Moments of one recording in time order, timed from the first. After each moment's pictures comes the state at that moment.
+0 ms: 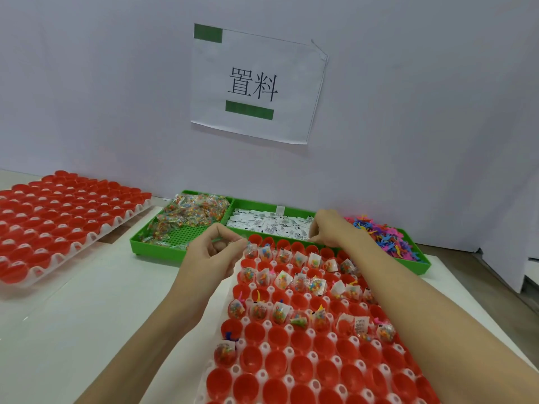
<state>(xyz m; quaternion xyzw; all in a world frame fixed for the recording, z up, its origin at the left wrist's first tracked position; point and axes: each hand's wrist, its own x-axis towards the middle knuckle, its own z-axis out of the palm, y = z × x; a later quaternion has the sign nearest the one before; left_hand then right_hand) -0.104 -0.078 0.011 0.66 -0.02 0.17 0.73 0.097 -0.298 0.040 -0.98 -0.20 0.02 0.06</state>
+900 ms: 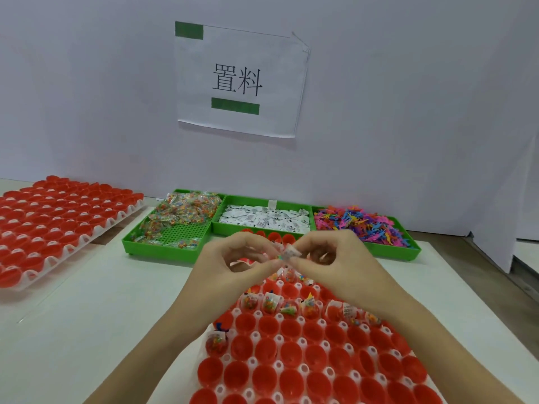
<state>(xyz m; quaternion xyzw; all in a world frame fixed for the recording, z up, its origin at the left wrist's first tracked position) -0.133 -0.114 0.029 0.74 -0.13 0.15 0.65 -0.088 -0.321 0.065 -0.84 -0.31 -0.04 0.44</state>
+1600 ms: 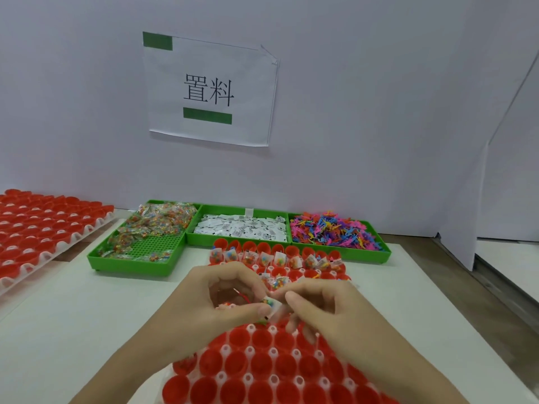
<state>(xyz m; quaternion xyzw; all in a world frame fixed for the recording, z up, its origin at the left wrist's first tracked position) -0.150 -0.126 0.041 0.76 -0.21 0.04 0.62 -0.144 -0.349 0.060 -0.82 -0.22 0.09 0.52</state>
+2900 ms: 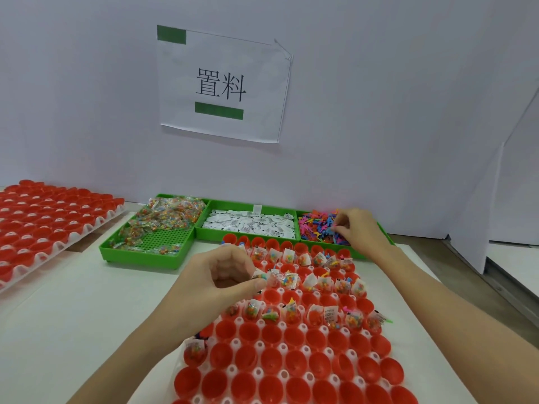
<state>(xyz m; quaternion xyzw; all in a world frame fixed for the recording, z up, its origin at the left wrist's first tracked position) -0.138 -0.116 0.032 0.75 -0.12 0.09 0.64 0.077 -0.408 0.035 -0.96 -0.14 -0.15 0.19</state>
